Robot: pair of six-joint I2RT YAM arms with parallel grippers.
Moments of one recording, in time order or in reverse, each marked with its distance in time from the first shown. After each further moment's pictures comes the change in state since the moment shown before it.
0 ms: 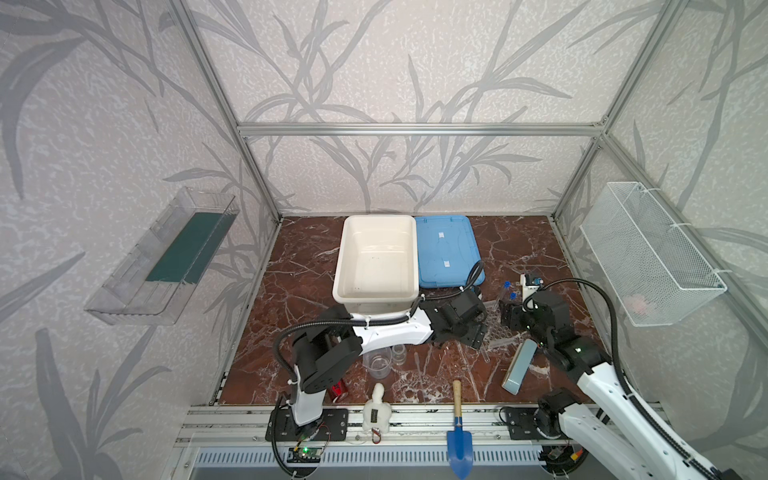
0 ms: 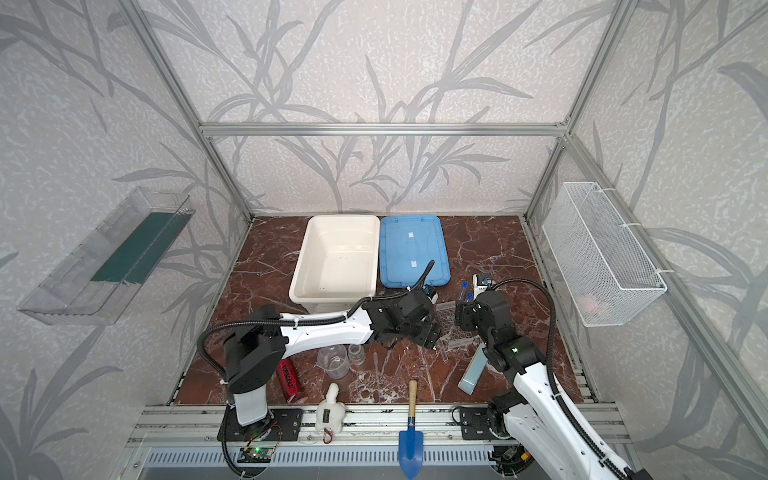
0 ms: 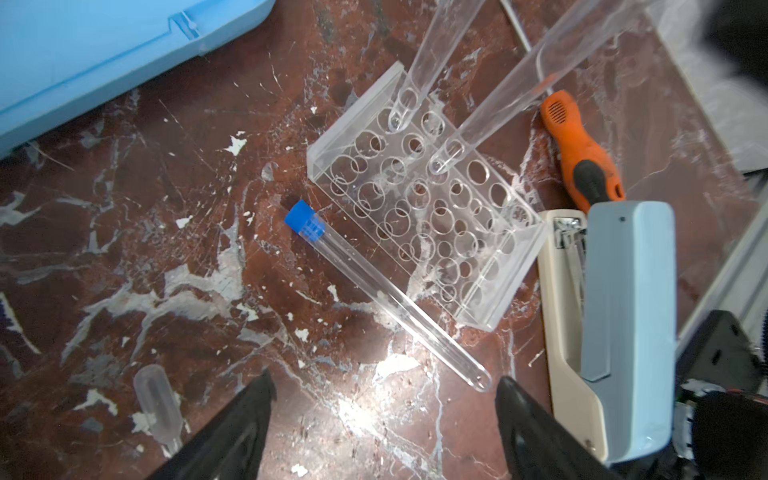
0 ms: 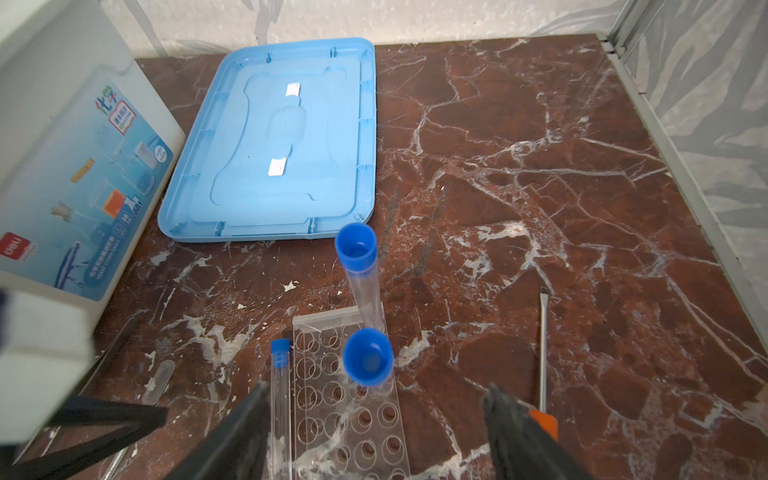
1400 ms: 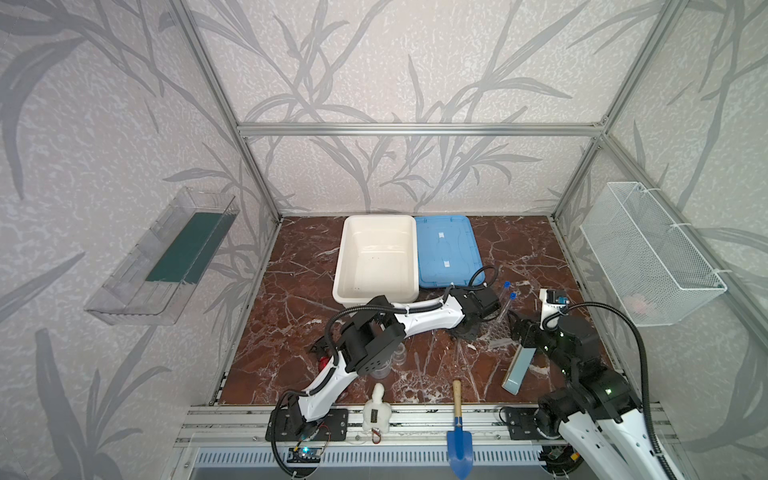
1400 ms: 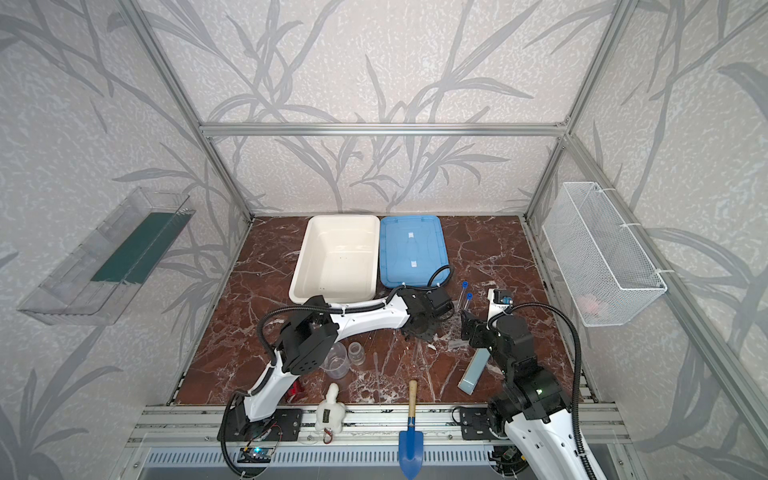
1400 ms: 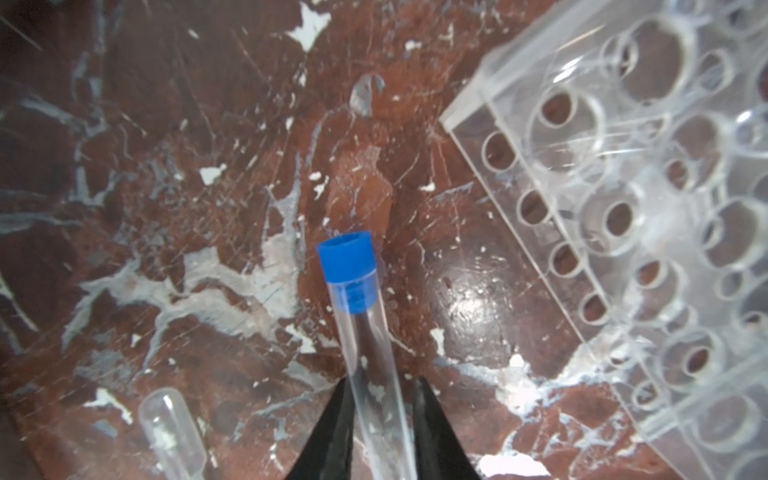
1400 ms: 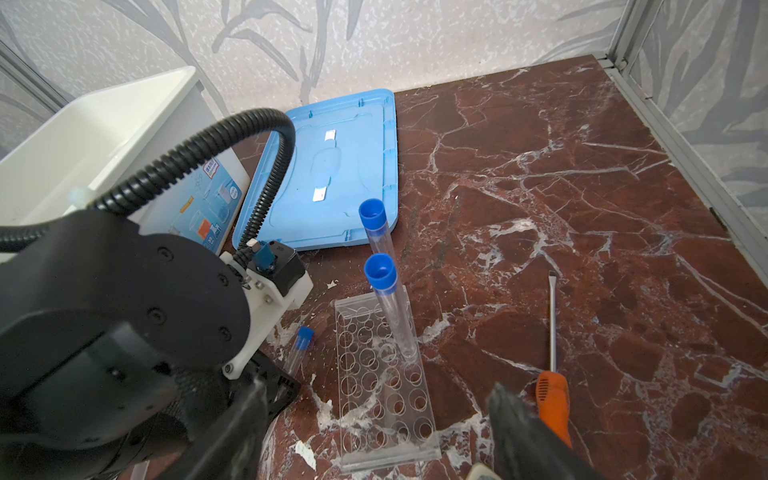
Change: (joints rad) left arm 0.040 0.316 0.375 -0.432 -0.072 -0.095; right arm 0.000 -0.308 -0.034 -0.158 -0.071 0.063
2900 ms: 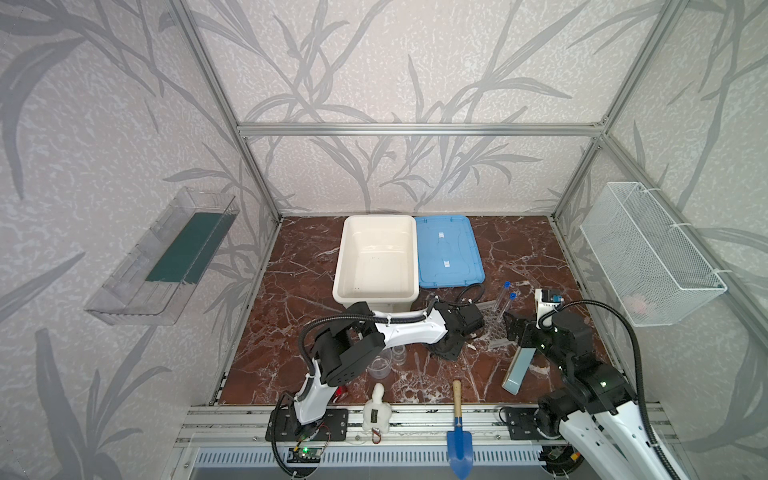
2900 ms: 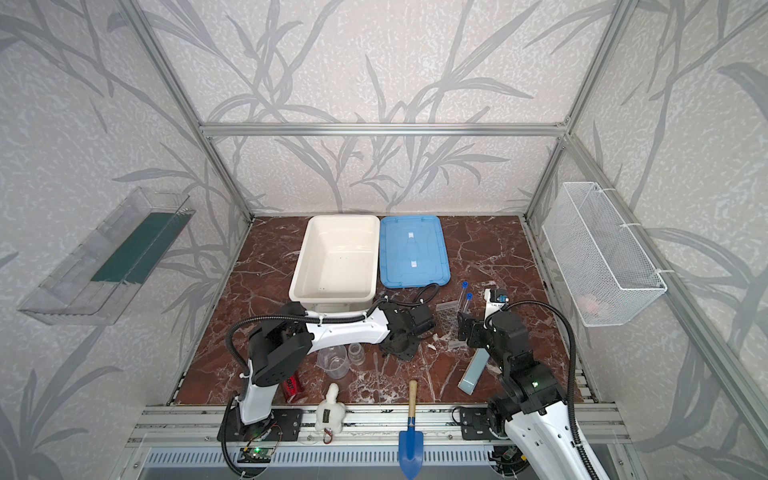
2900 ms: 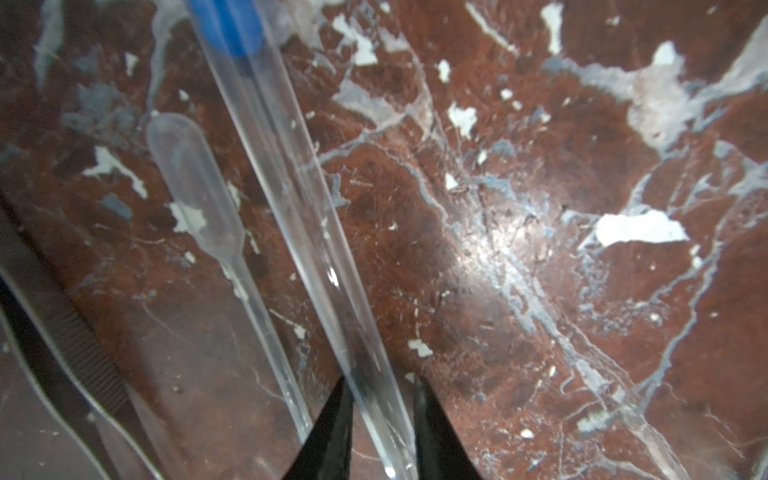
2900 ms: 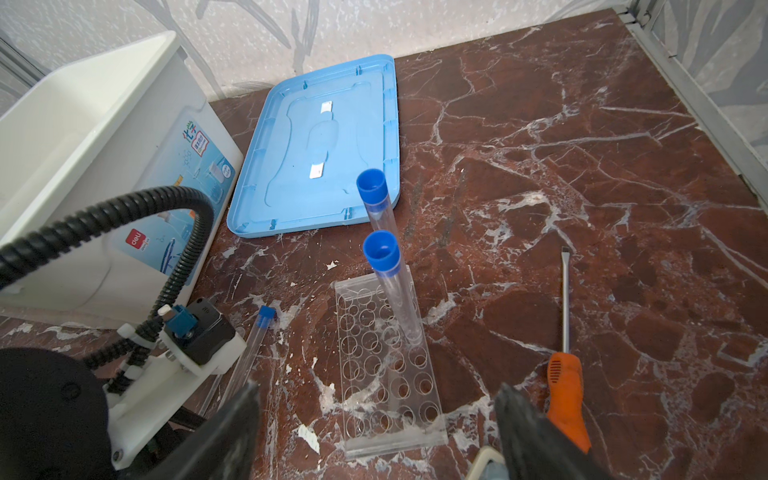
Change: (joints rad) left arm -0.056 -0.207 -0.315 -0.017 0.066 0.014; right arm 0.000 0.054 0.000 -0.011 -0.019 0.028
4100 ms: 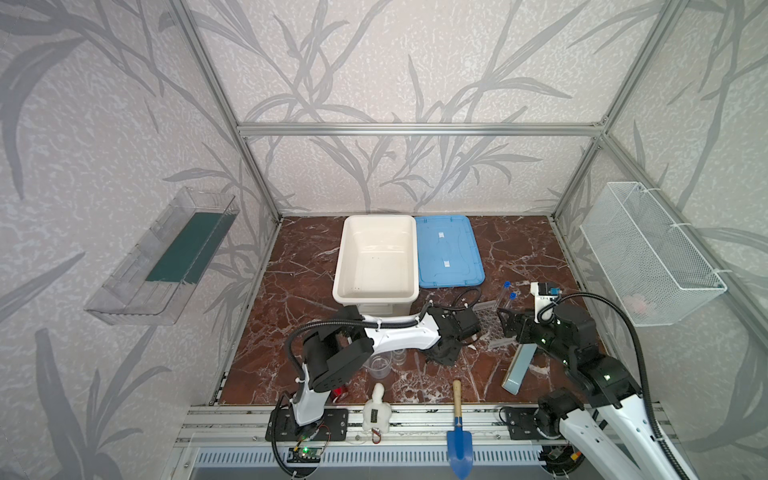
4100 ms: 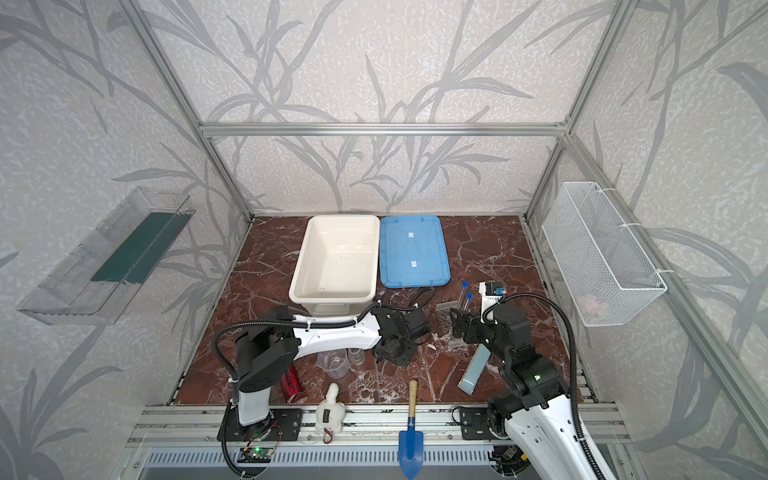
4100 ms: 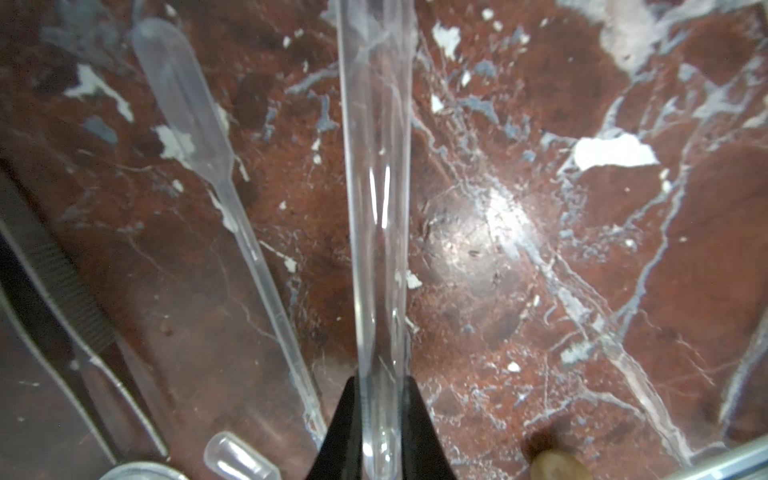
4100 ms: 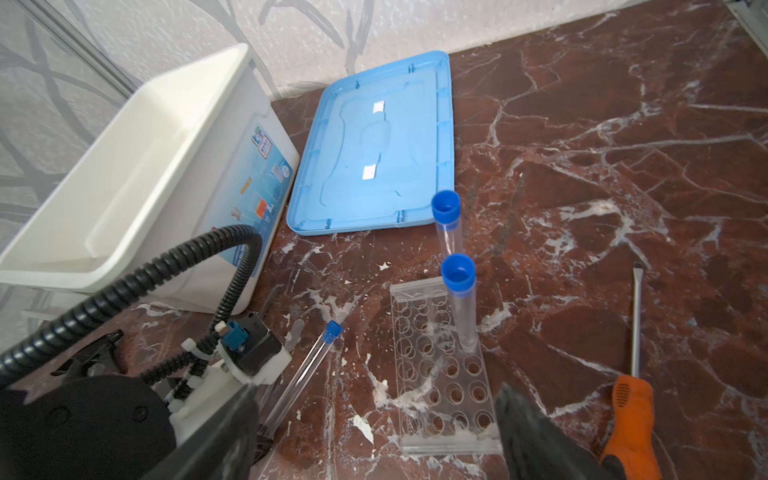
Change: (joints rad) left arm -0.020 -0.118 -0.117 0.075 0.010 -0.005; right arm 0.000 0.077 0.108 -0.006 -0.168 0.030
